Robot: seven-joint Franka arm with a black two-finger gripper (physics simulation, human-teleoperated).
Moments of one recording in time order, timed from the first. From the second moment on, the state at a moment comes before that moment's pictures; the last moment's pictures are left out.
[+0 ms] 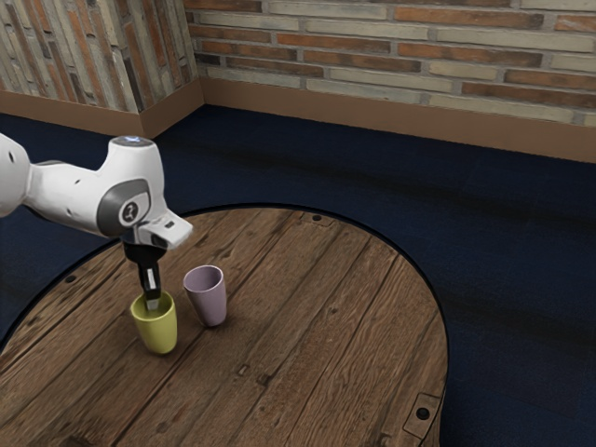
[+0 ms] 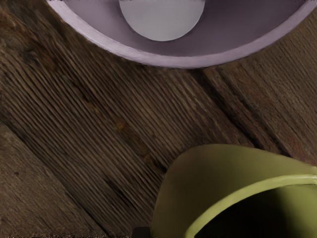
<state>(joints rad) -0.15 0.13 0.31 -2.20 0.07 2.19 0.79</state>
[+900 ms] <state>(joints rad) -0.20 -0.16 0.31 -2.19 0.18 2.05 0.73</state>
